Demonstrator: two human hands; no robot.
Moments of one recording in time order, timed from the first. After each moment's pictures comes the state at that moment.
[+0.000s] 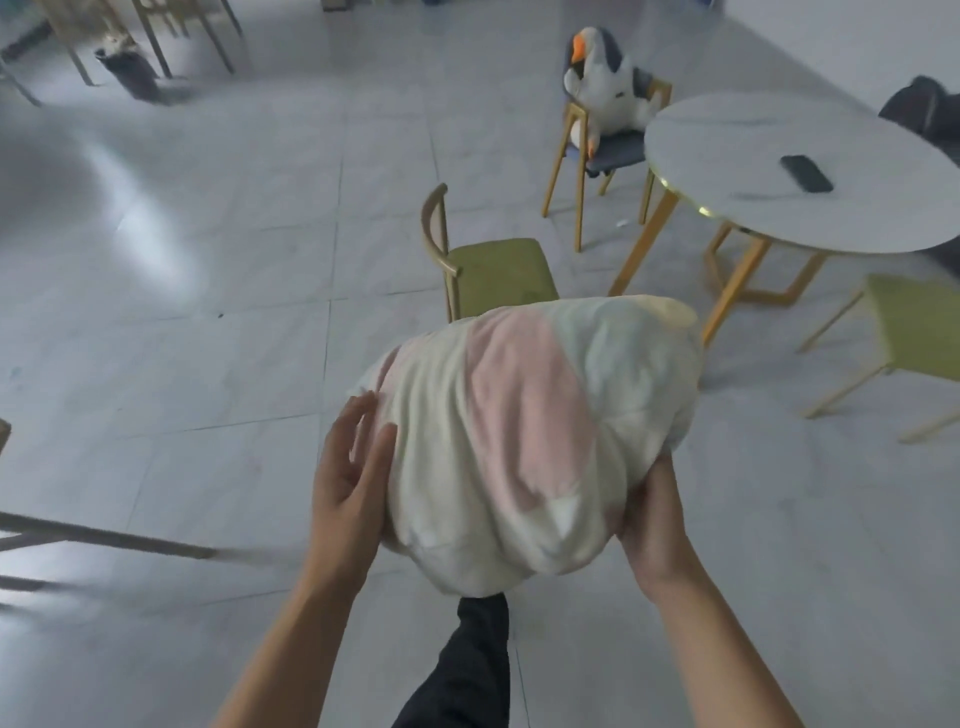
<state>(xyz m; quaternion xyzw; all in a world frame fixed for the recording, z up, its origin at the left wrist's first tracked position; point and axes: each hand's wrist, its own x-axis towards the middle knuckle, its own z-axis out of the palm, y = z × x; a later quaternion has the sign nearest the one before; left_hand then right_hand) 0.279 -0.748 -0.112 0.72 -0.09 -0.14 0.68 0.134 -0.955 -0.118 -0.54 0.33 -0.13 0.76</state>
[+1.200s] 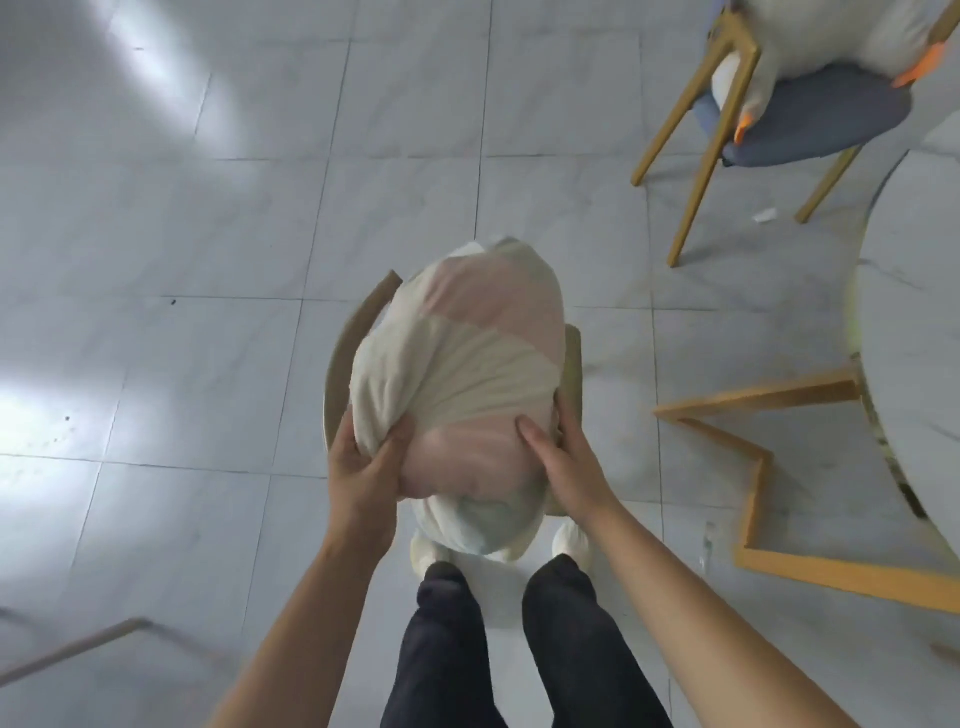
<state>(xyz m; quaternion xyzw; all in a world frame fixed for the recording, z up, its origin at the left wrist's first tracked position) 0.844 -1.317 -0.245 0.71 0.22 -0.17 0.65 0.778 -1.511 -0.315 -0.64 0.29 0.11 0.70</state>
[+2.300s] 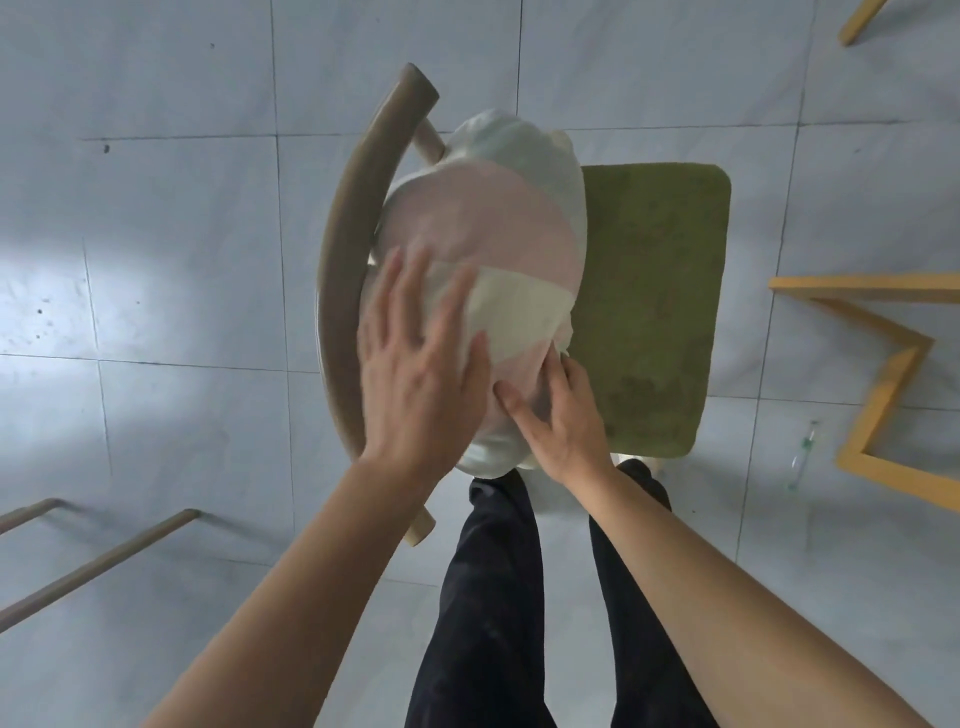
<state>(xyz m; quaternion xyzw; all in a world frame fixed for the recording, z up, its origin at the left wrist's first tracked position) 0.951 -1.283 -0.430 0.96 -0.22 -0.05 0.16 0.839 -1.394 -0.542 -0.76 0.30 0.20 0.54</state>
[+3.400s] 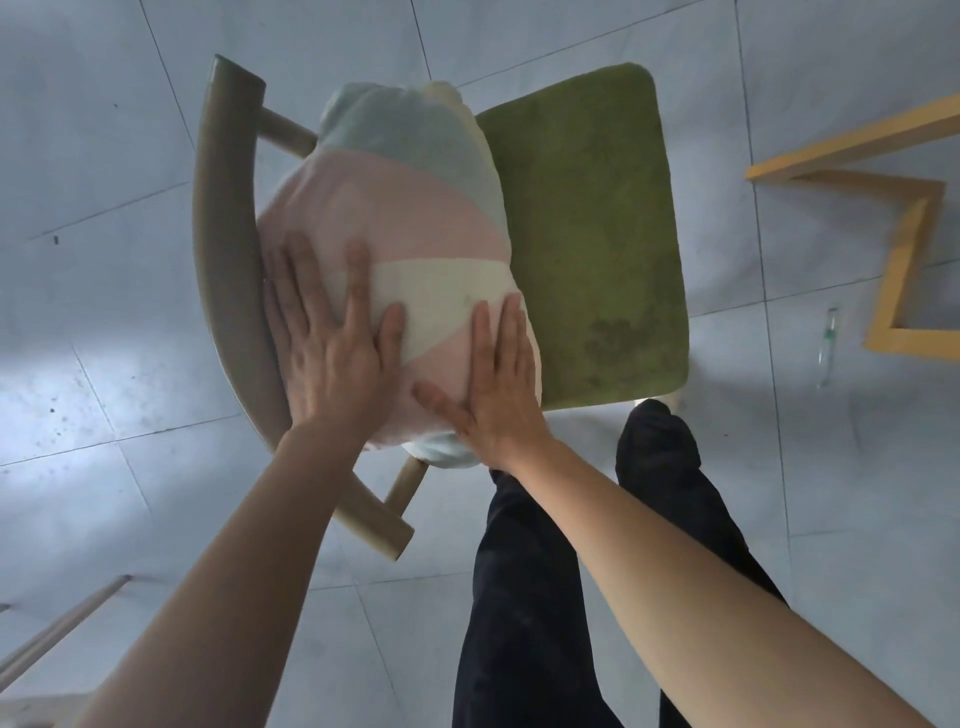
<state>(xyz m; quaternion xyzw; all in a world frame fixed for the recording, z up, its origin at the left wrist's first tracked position) 0.983 -1.262 -0.498 0.95 -0.27 -0.14 -0.04 0.840 -1.350 -0.570 -0.82 0.27 0.14 0.49</state>
